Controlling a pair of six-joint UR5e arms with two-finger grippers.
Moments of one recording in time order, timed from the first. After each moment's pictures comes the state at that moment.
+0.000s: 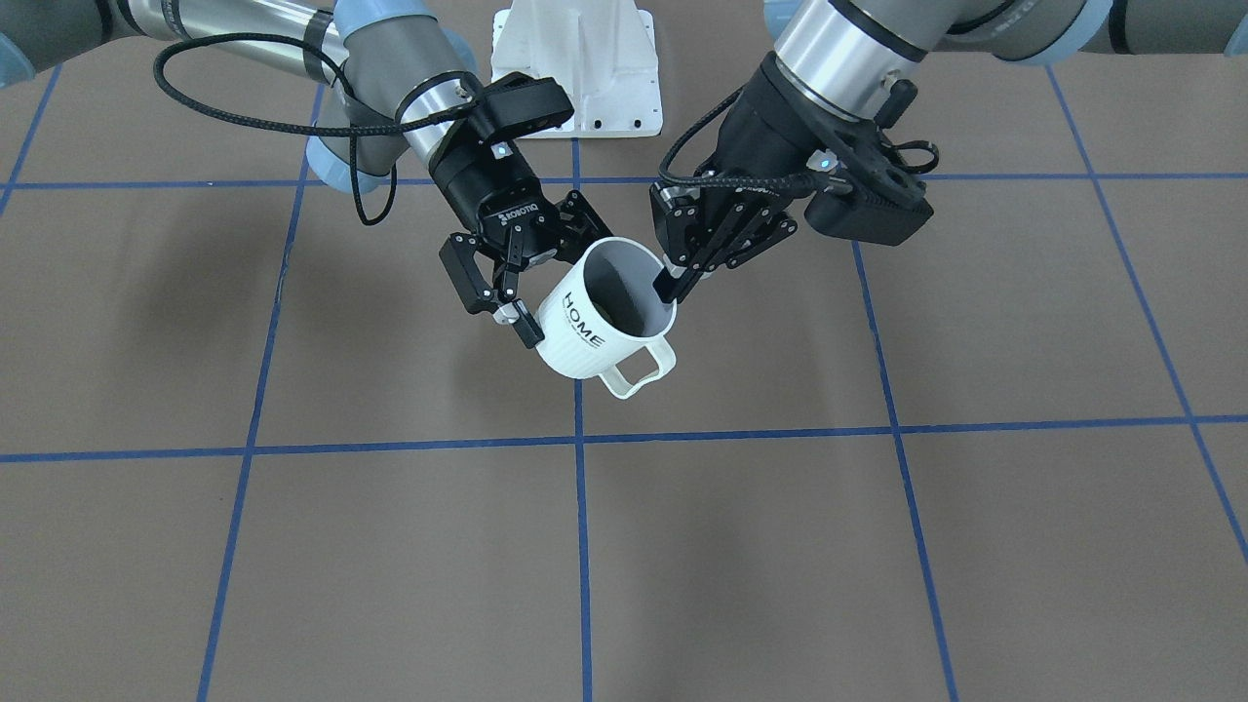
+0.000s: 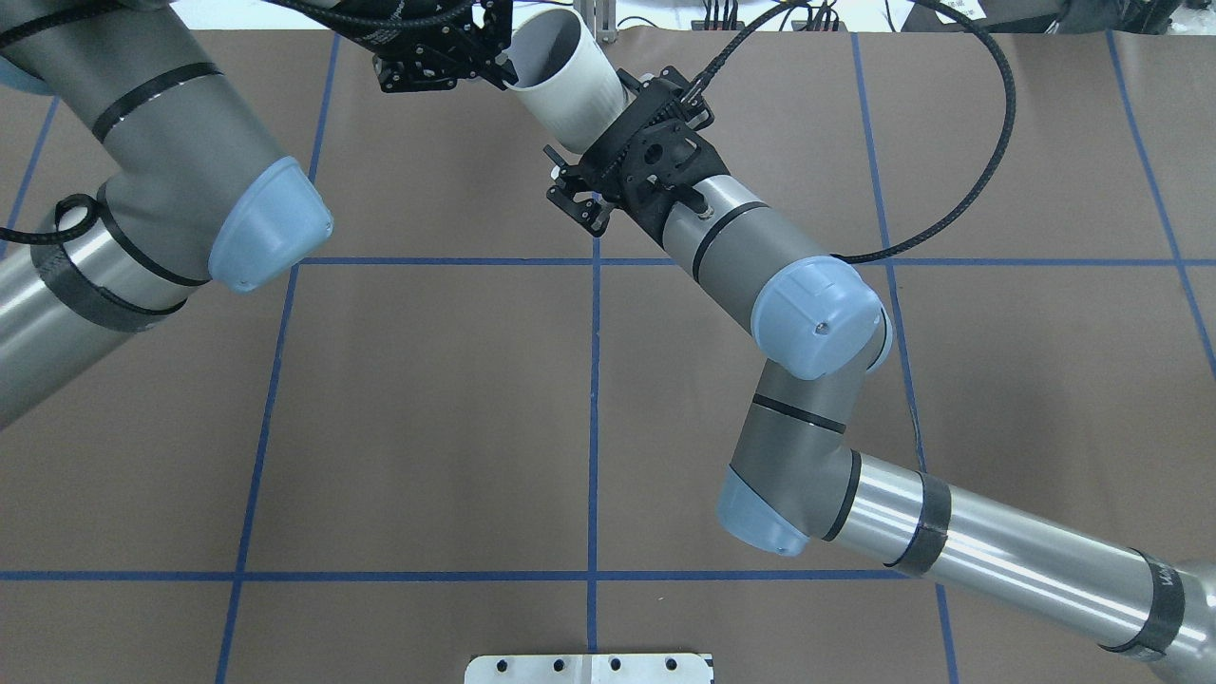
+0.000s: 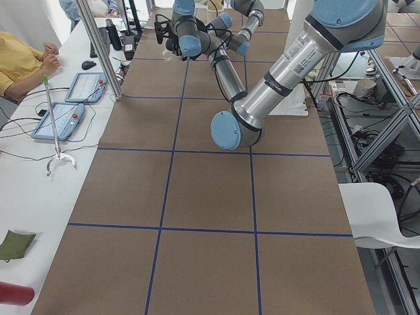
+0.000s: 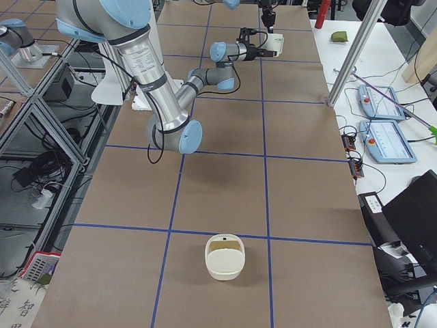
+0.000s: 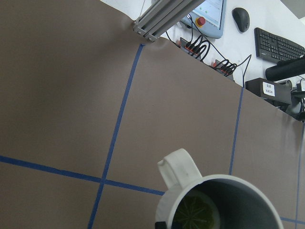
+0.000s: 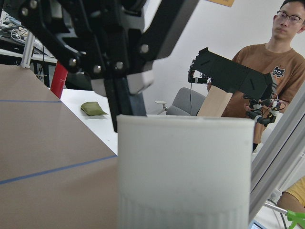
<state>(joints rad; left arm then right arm) -0.91 -2.37 -1.75 -1.84 -2.14 -1.54 0.51 -0.92 1.59 -0.51 1.13 0.16</state>
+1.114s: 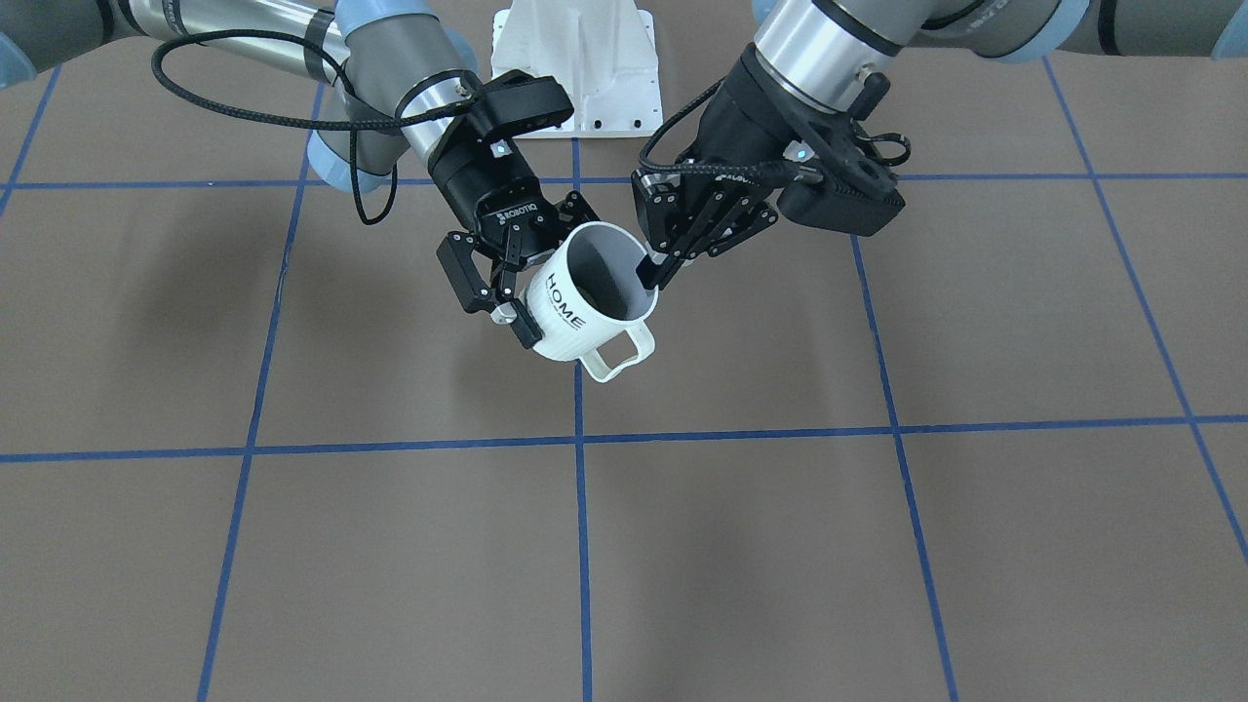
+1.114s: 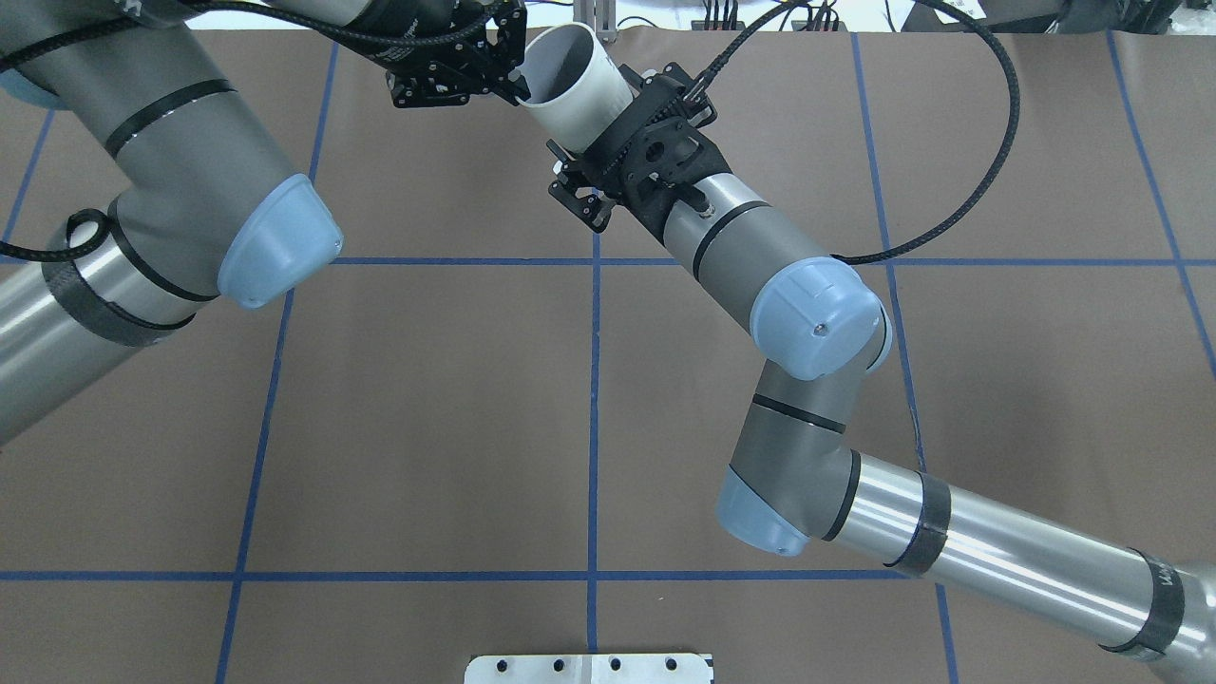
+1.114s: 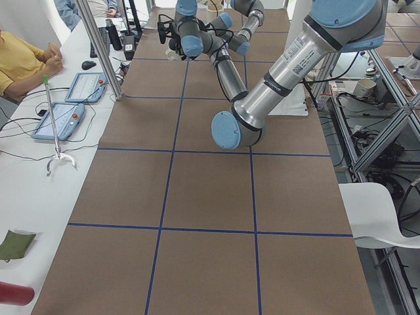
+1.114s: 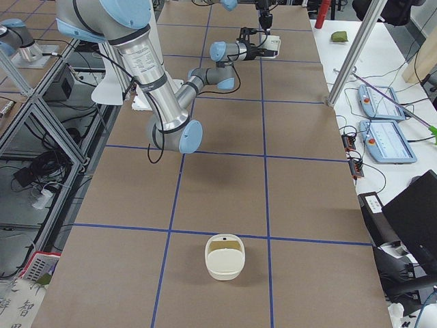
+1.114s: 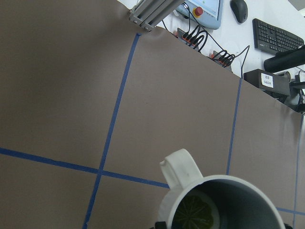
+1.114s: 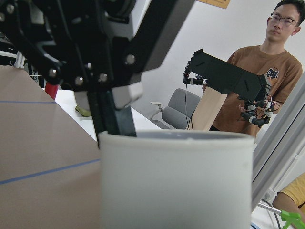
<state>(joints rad) -0.89 -2.37 -1.76 -1.84 -2.14 -1.54 0.51 -0.92 1.59 -0.51 1.11 0.16</state>
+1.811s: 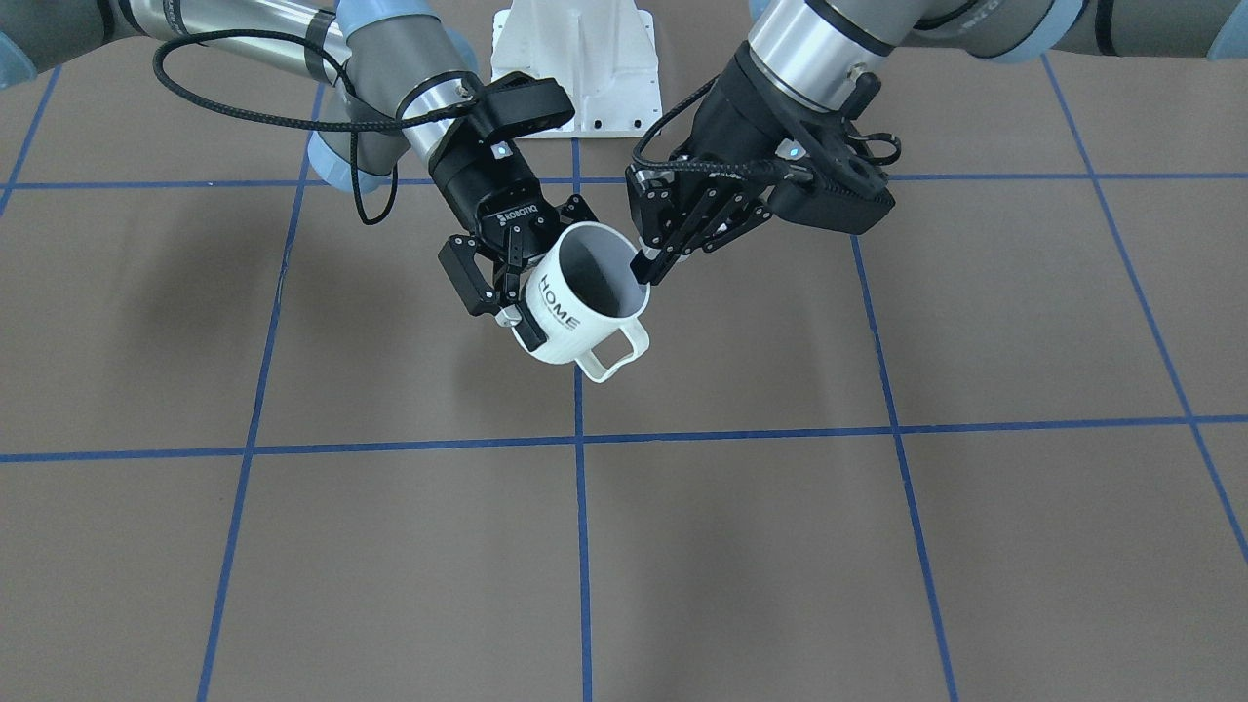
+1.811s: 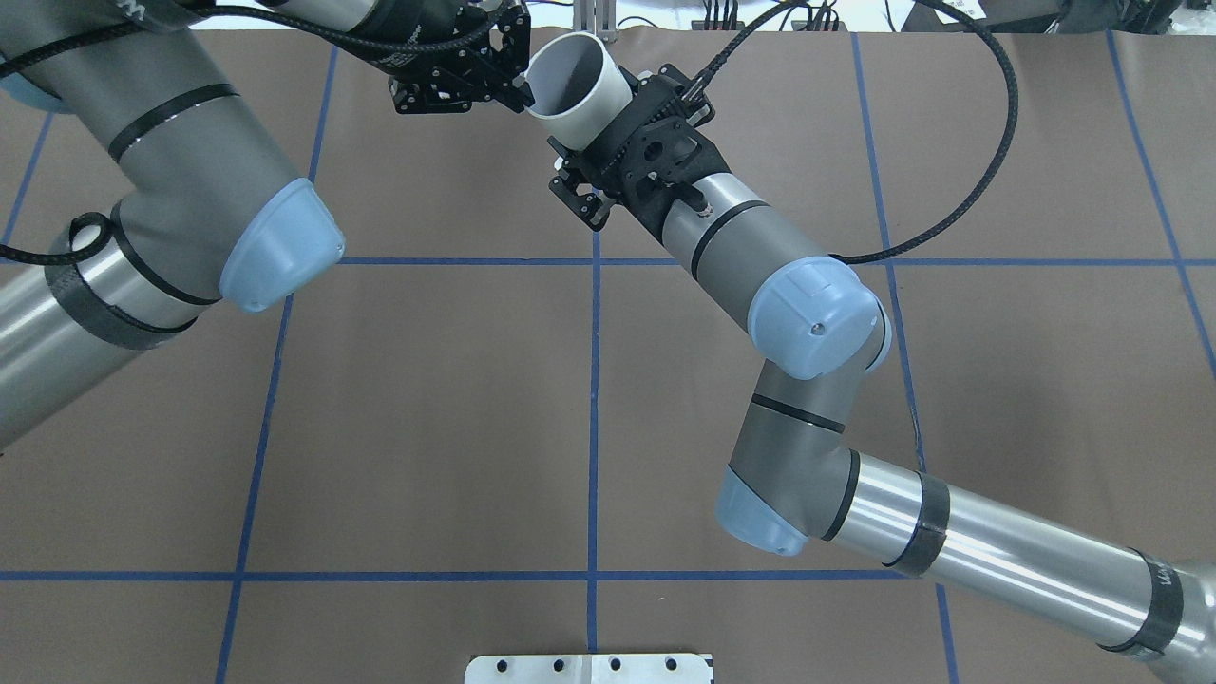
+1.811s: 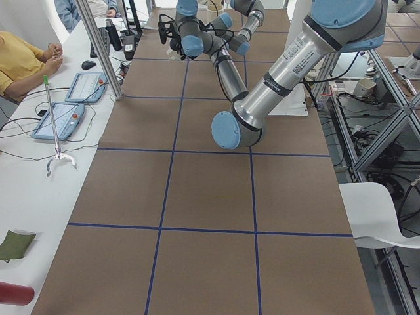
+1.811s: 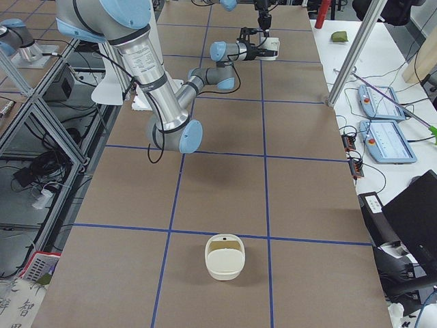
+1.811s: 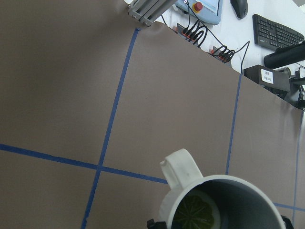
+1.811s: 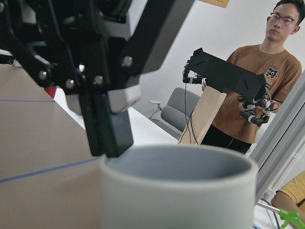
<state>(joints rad) -0.89 -2.37 -1.76 -1.84 -2.15 -1.53 0.51 -0.92 1.59 -0.52 1.11 0.16</state>
